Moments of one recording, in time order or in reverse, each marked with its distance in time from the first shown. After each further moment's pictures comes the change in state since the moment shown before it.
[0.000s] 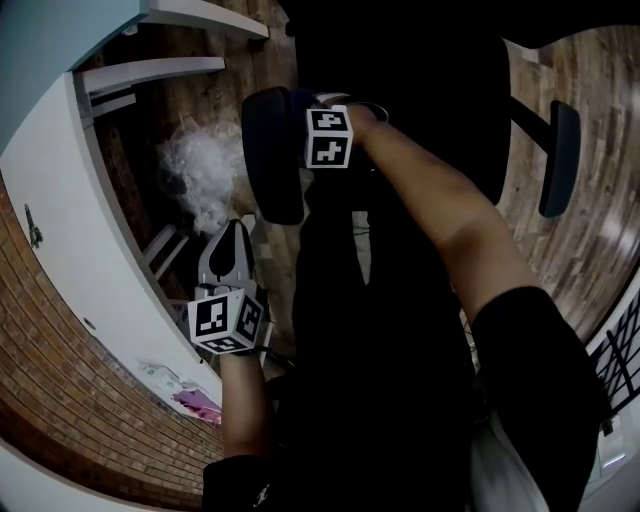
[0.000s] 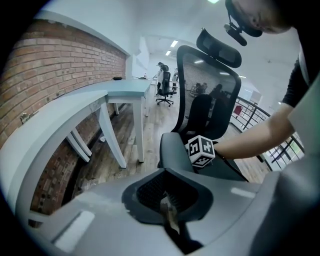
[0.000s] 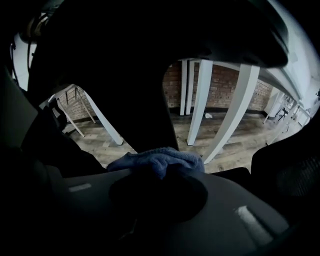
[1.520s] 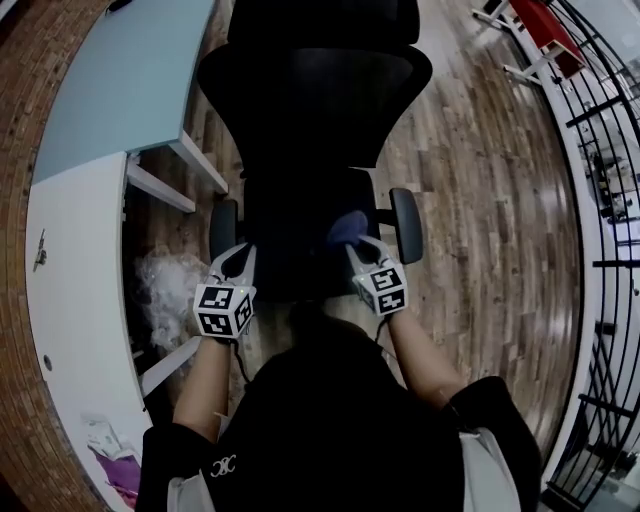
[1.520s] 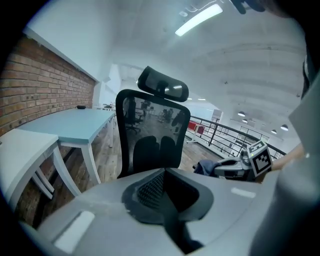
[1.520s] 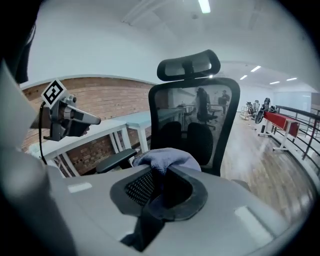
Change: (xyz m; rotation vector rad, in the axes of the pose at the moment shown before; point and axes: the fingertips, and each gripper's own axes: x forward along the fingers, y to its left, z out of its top) left arm -0.078 -0.192 0.107 0.188 -0.308 -0.327; right arm -0.426 0.107 -0.099 0.746 -0.456 -0.718
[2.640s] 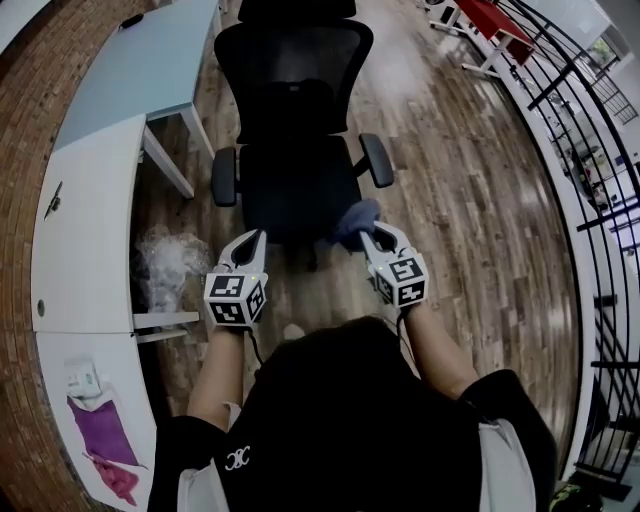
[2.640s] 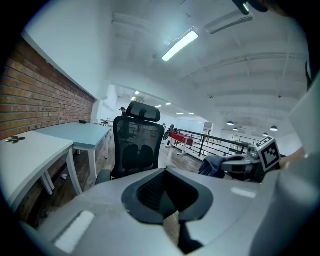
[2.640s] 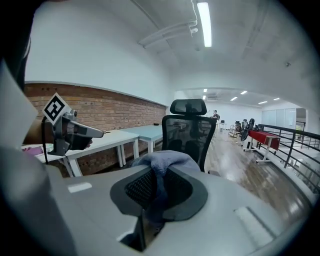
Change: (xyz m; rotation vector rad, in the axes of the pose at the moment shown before) left arm -0.230 -0.156 -0.093 0.043 -0.191 -0.057; right arm -0.281 0.147 -0.052 -0.054 -0.179 -0.123
